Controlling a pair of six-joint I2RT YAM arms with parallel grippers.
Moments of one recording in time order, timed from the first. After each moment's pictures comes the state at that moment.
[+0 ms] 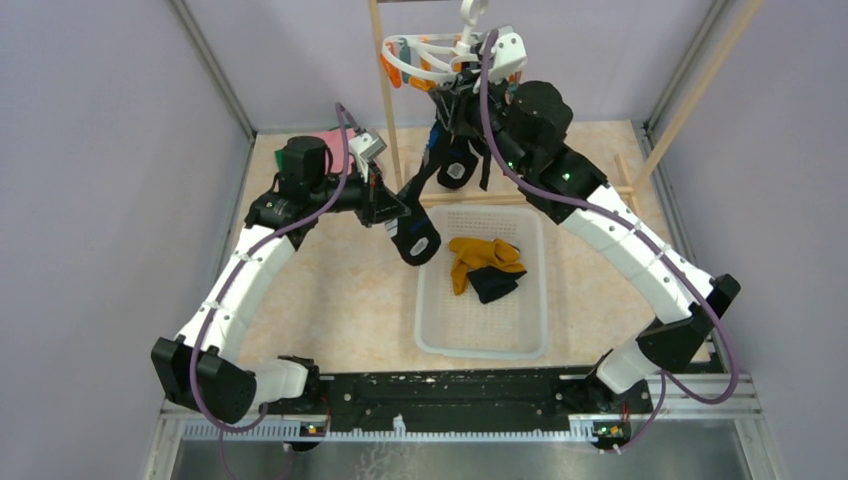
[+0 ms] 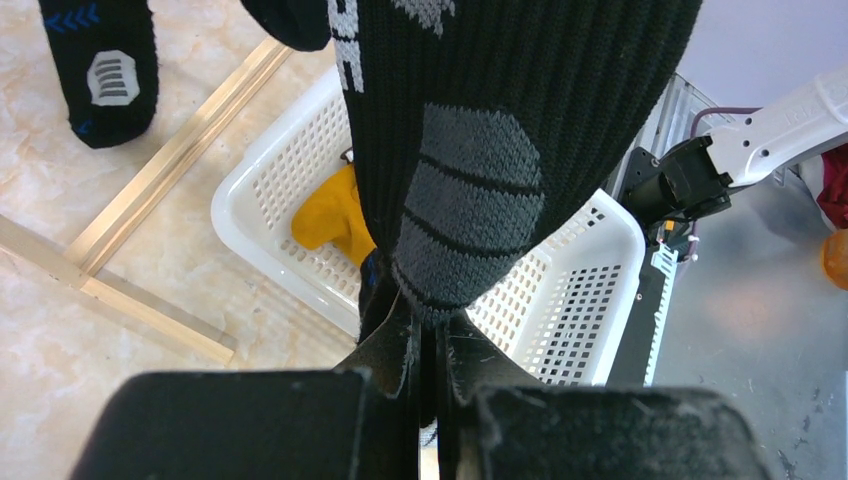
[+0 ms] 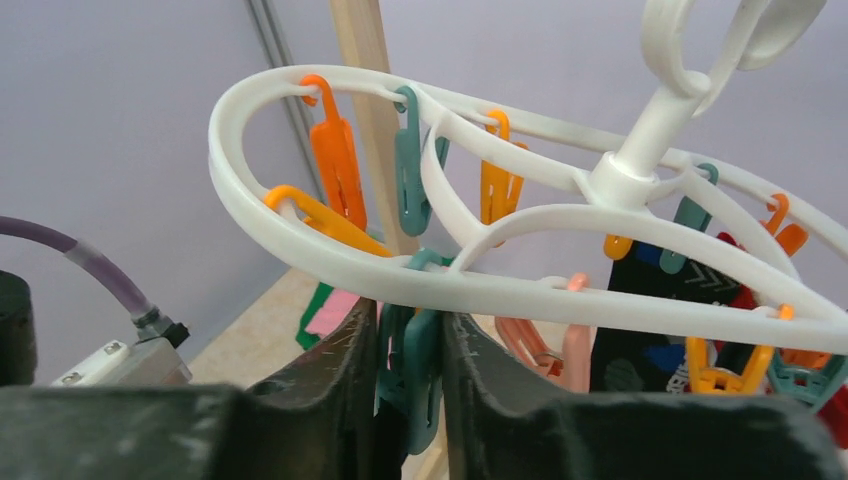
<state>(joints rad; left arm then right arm) -0.30 1.25 1.27 -0.49 0.87 0.00 0.79 1.53 1.80 -0.11 0.19 0.07</state>
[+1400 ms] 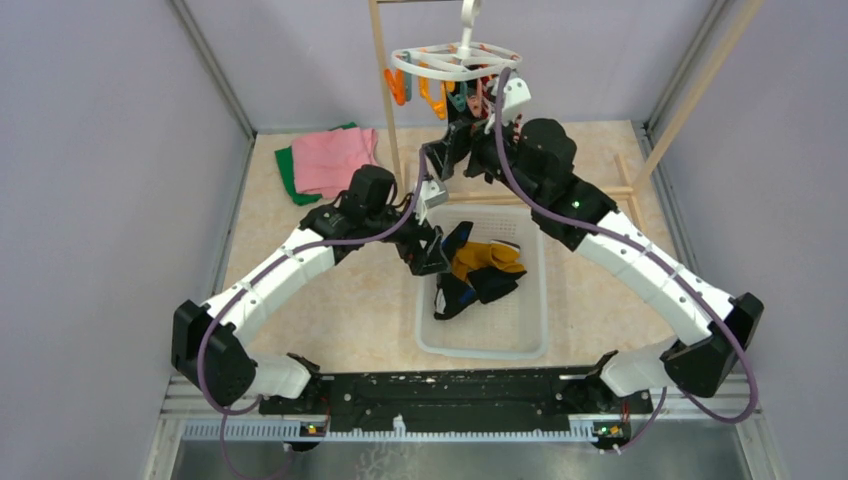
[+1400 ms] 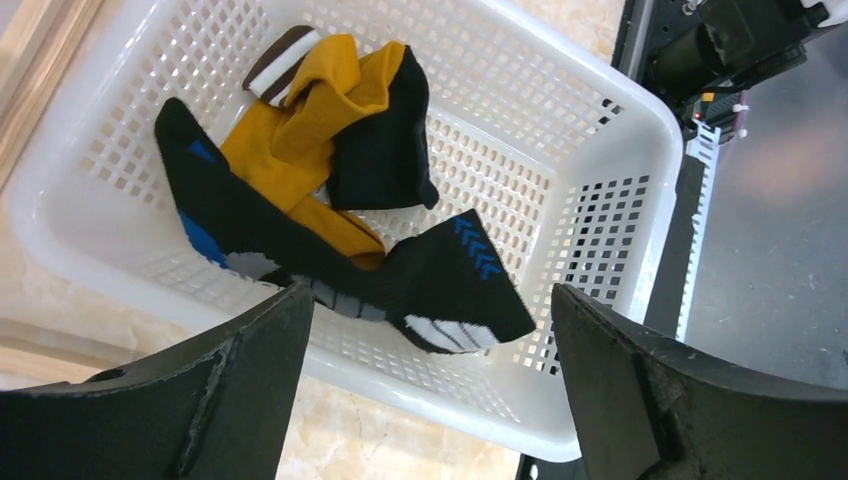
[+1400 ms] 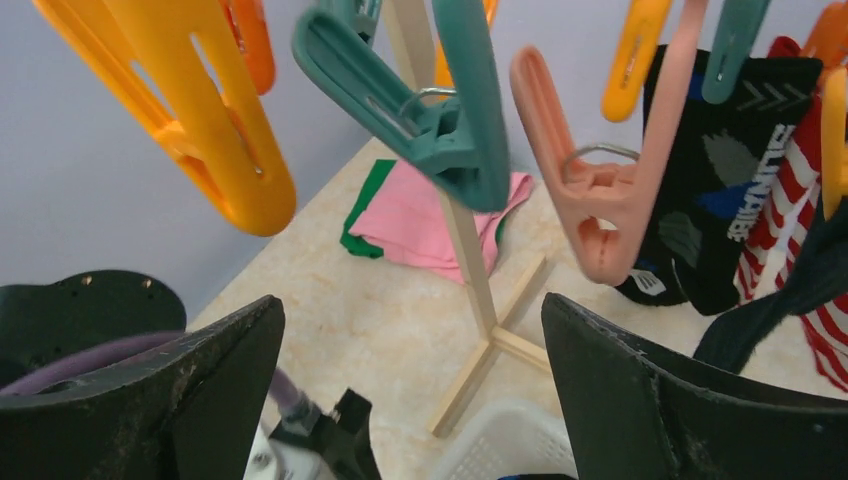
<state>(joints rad) -0.60 1.35 1.18 -0.49 0.70 0.14 0.76 1.40 1.50 -0.11 0.08 0.22</state>
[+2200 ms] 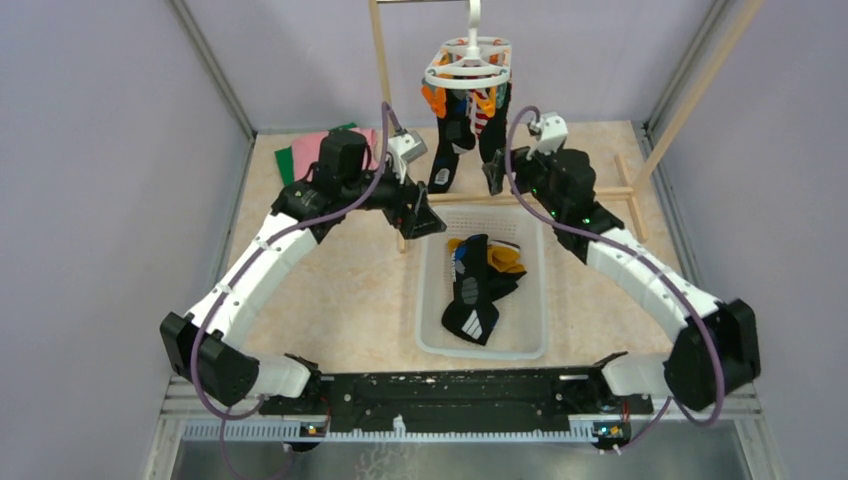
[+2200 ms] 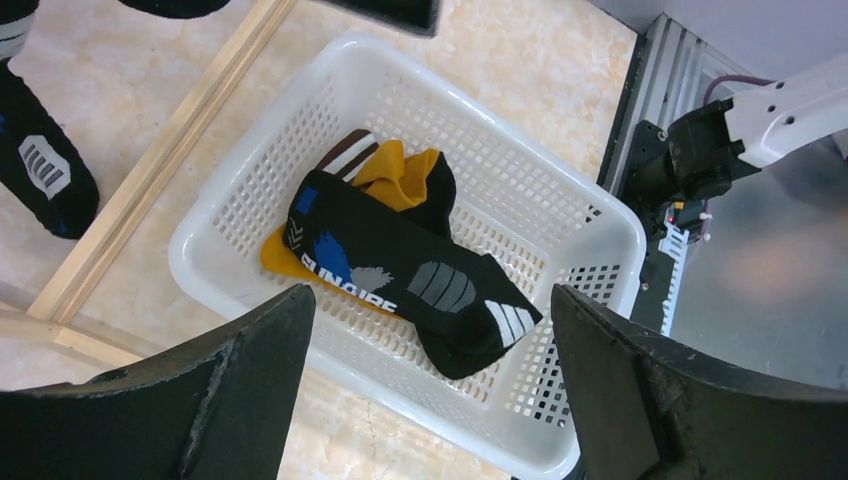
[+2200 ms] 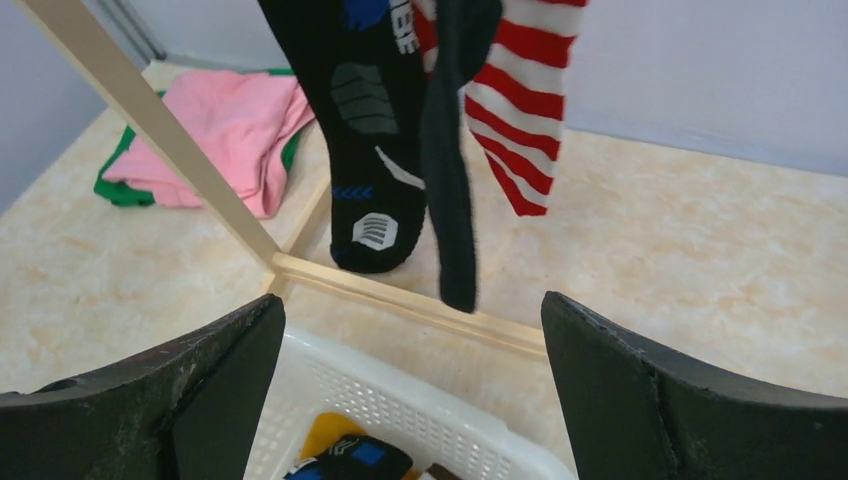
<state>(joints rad) -0.50 1.35 1.40 -0.55 0.71 0.04 0.45 1.25 1.00 0.13 0.05 0.14</state>
